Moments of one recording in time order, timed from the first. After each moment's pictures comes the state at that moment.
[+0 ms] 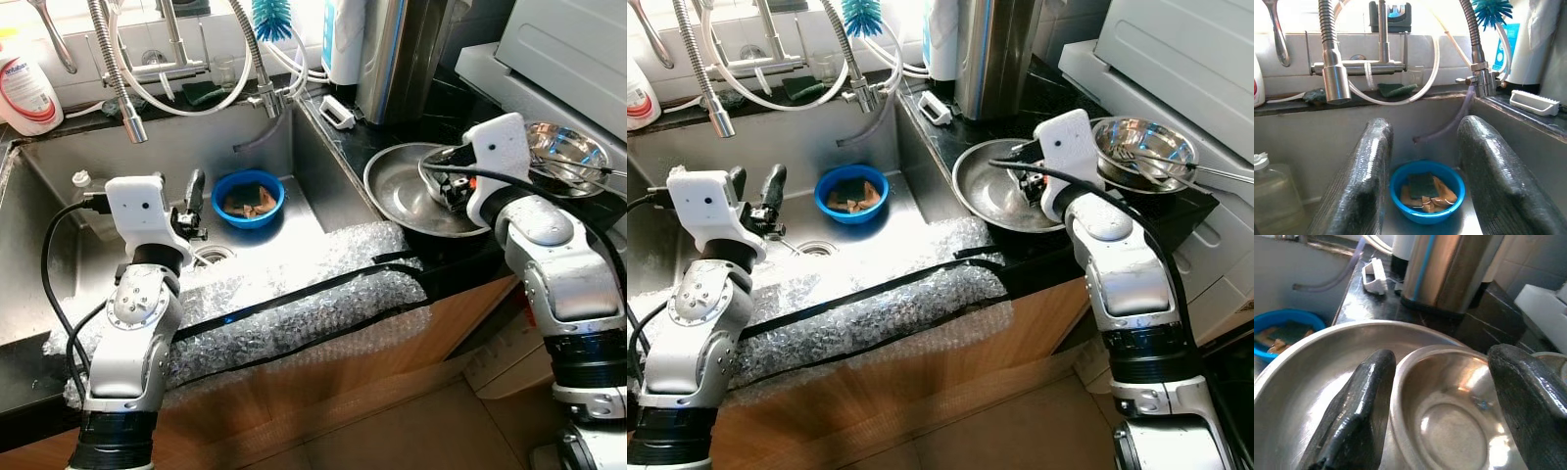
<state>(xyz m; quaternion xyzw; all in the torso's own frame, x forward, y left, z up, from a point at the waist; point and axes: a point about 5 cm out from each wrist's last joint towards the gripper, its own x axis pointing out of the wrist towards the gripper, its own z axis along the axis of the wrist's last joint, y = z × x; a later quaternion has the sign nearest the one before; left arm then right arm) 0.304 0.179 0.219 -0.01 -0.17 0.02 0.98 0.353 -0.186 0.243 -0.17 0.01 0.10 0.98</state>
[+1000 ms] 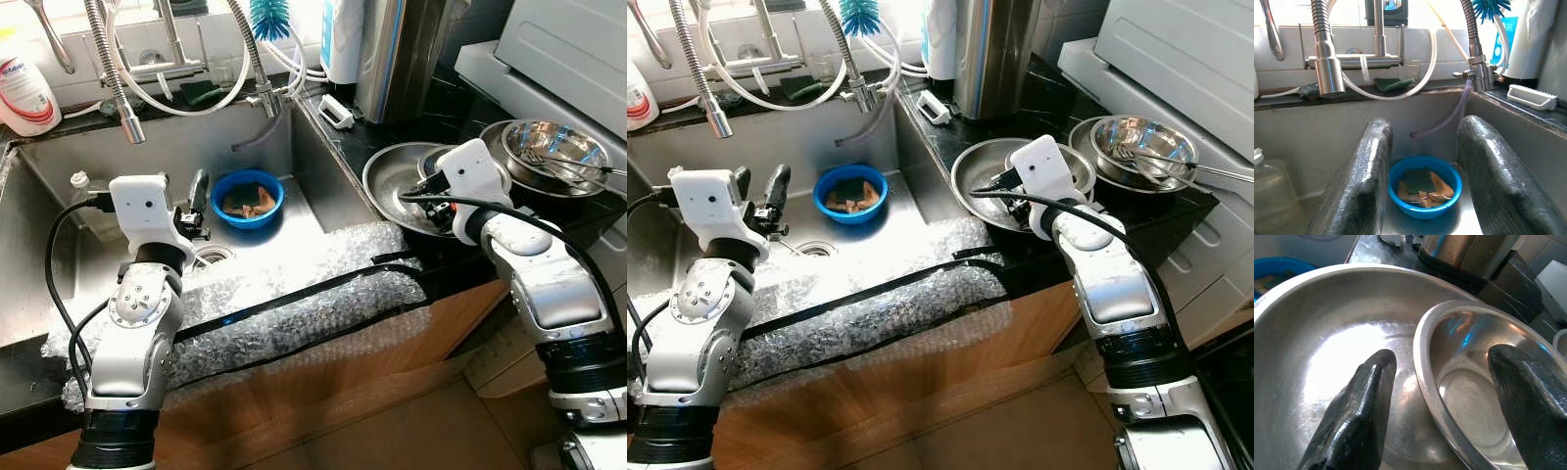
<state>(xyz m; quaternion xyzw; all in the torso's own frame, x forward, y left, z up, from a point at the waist) 0.305 0.177 0.217 -0.01 -0.16 0.01 0.99 0.353 -0.184 0.222 -0.23 0.07 0.10 0.96</state>
